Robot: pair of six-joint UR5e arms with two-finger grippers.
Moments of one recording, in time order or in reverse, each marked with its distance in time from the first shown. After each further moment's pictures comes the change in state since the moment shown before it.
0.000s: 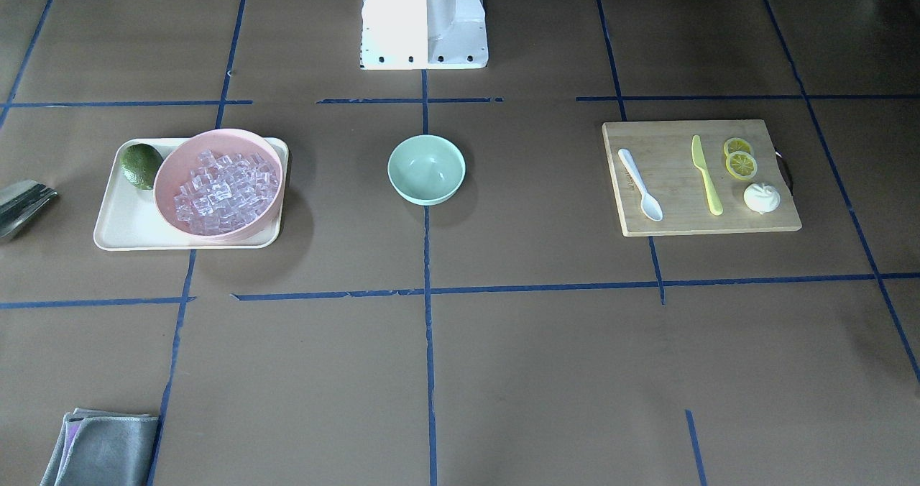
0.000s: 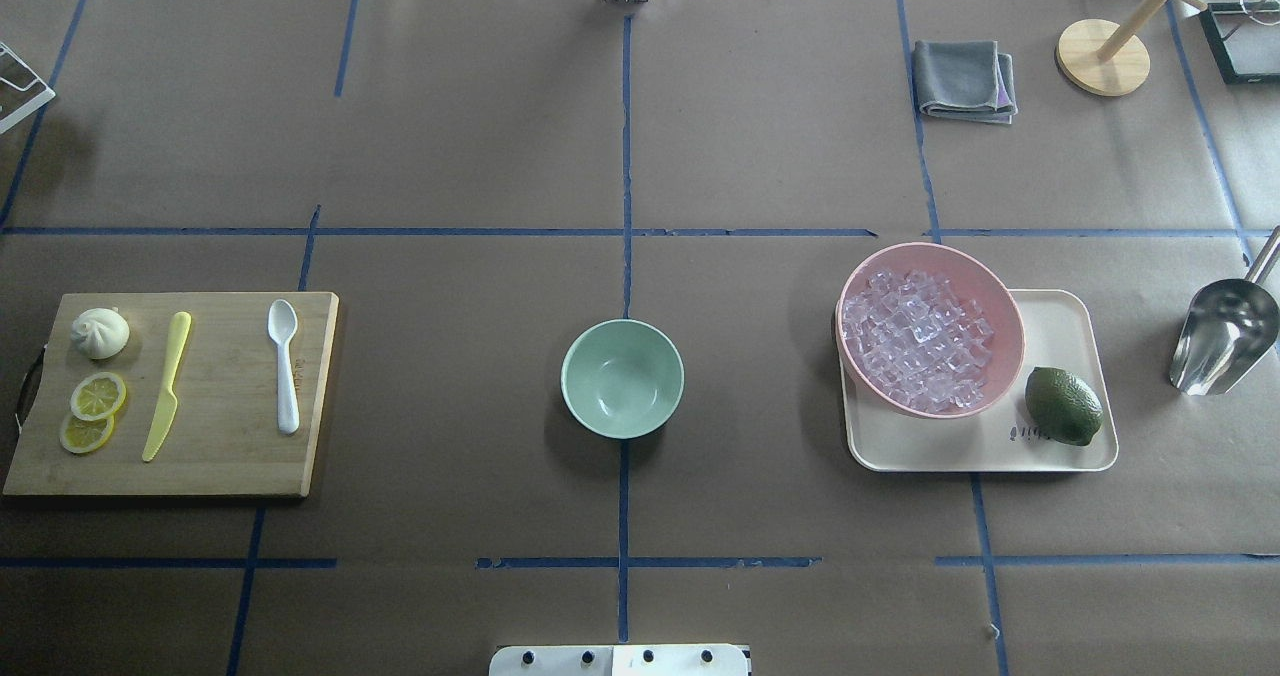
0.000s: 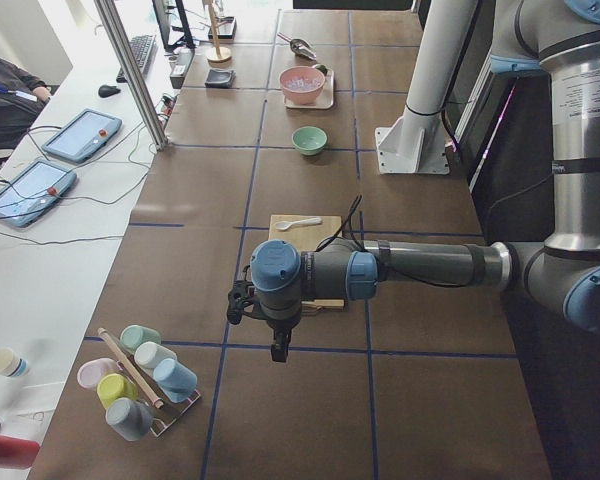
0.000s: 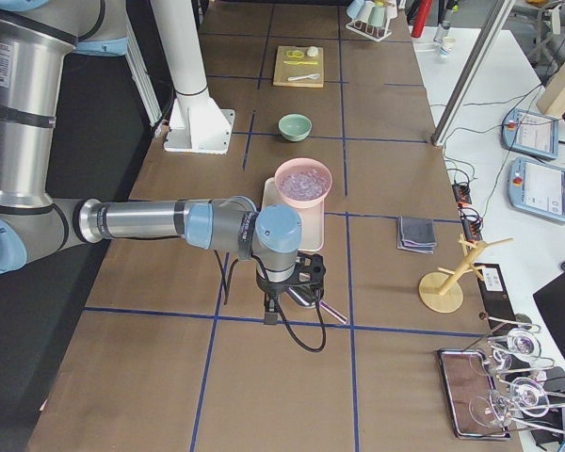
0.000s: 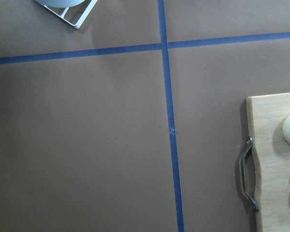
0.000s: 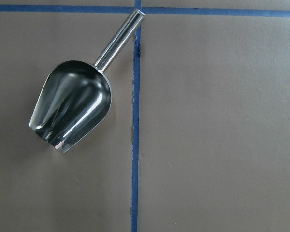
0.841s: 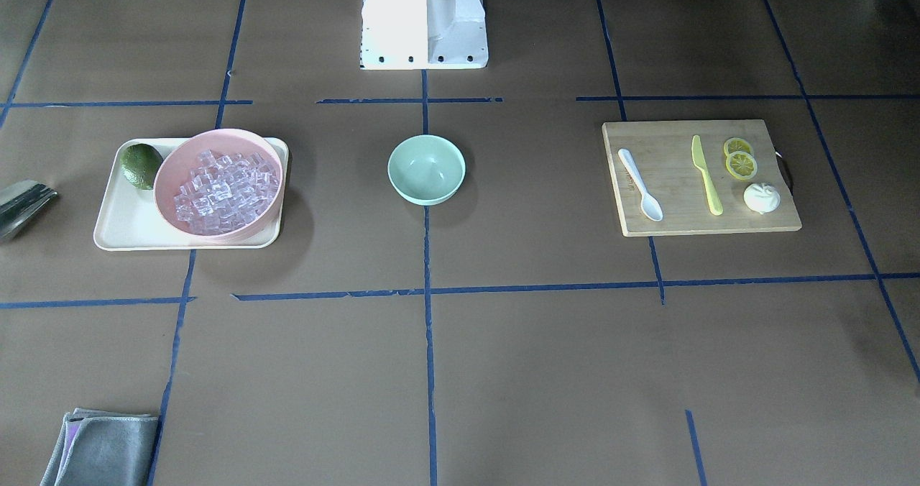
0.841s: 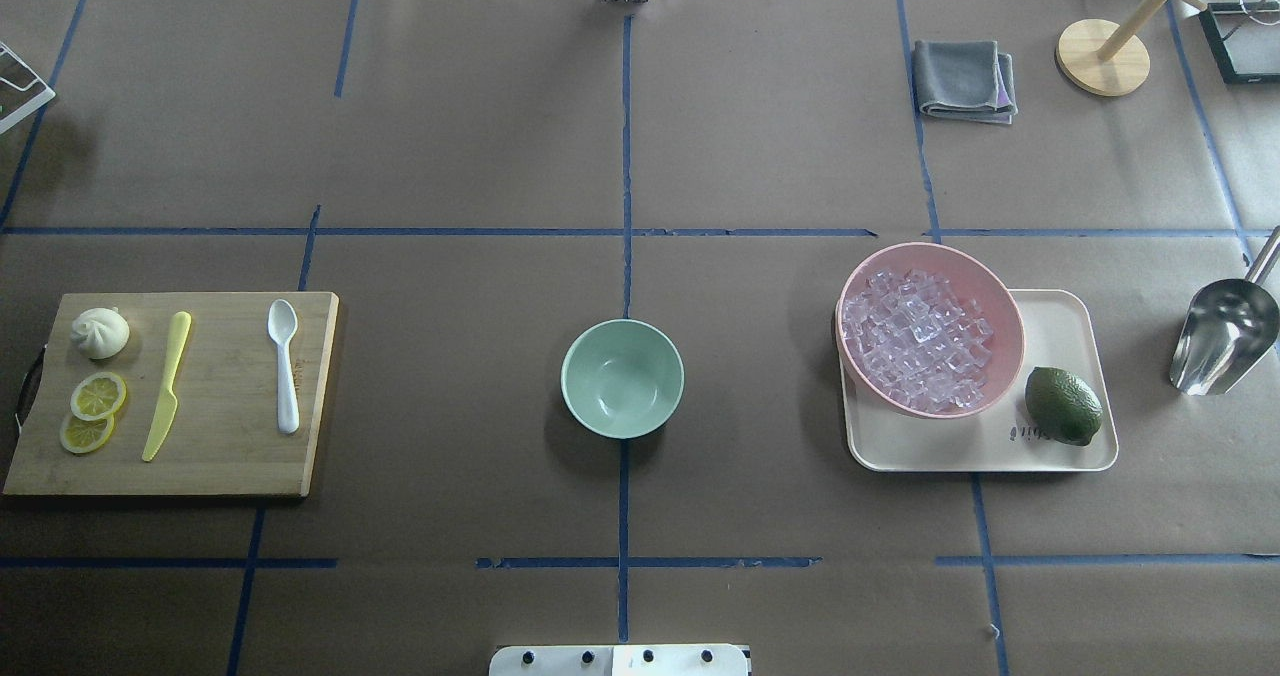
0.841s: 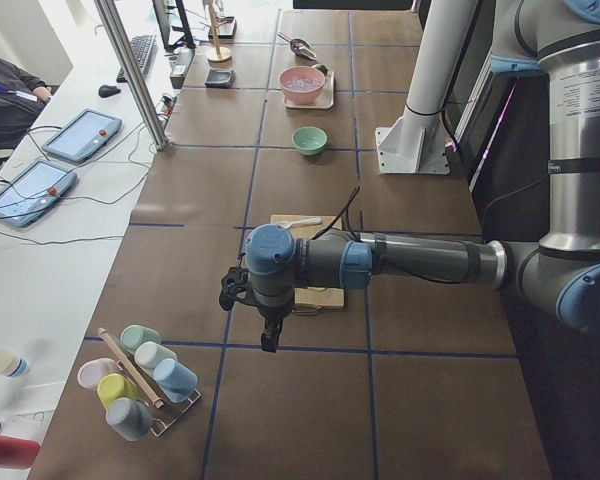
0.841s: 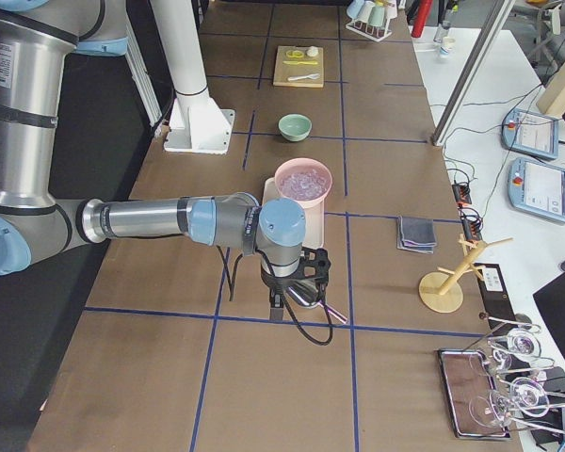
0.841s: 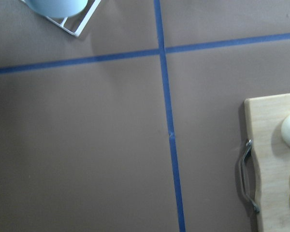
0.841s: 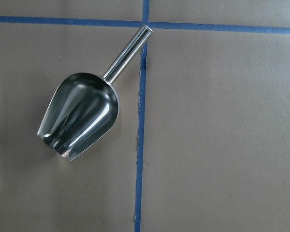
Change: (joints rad) left arm 0.004 -0.042 -0.037 -0.017 0.020 0.003; right arm 0.000 0.019 0.008 0.003 0.000 0.000
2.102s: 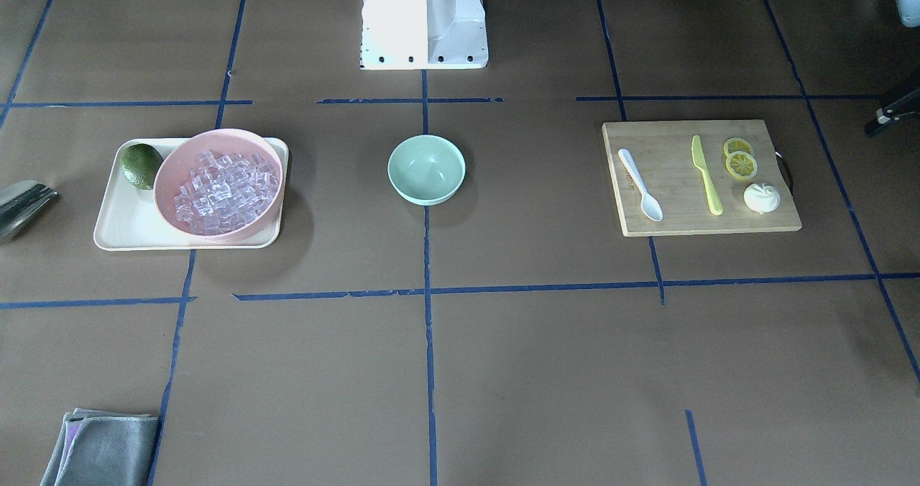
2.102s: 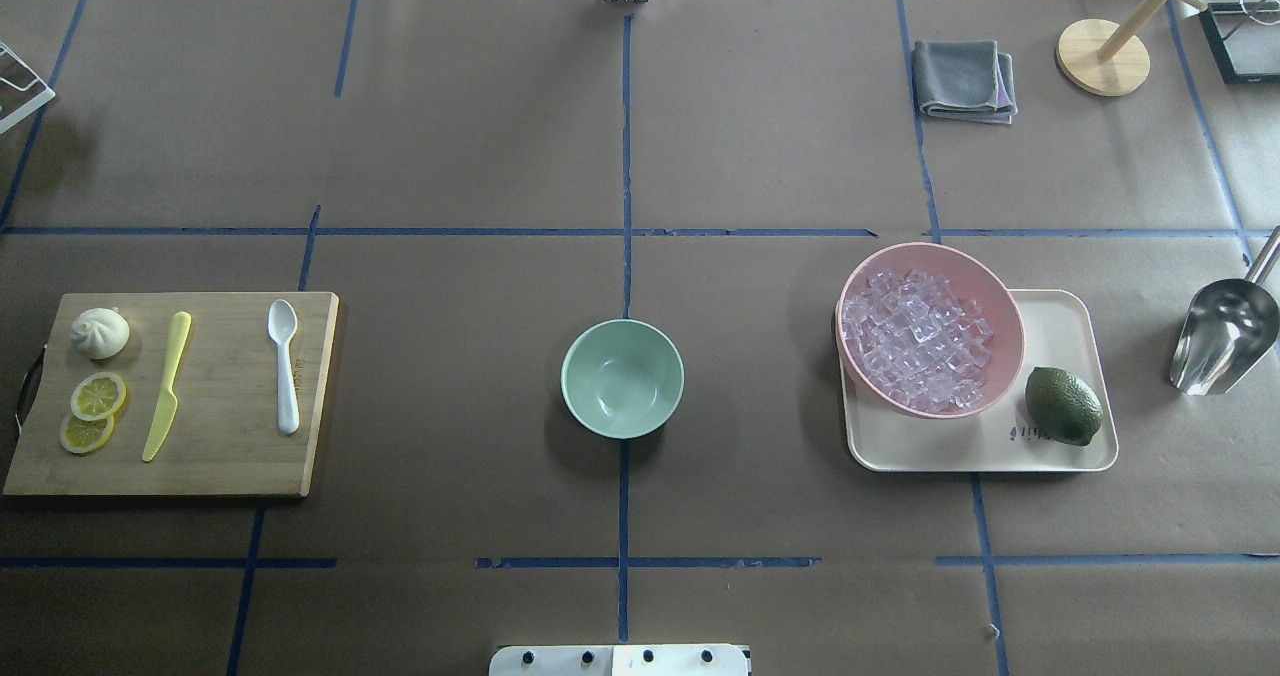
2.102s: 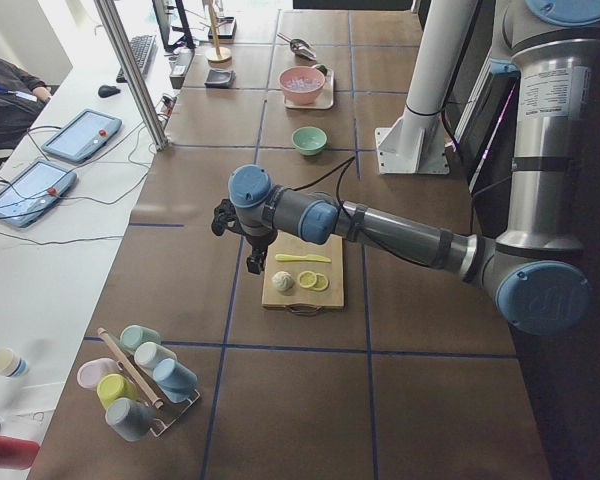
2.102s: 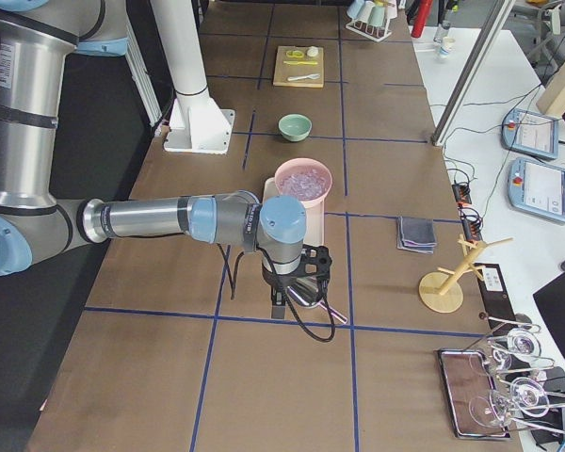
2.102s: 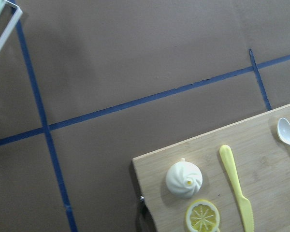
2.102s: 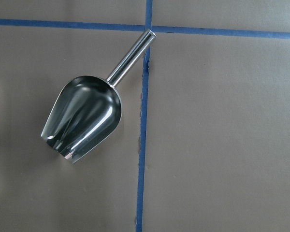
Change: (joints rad) left arm 0.270 -0.108 -0.081 -0.104 -0.130 -0.391; right arm 0.000 0.001 0.010 0.000 0.000 0.002
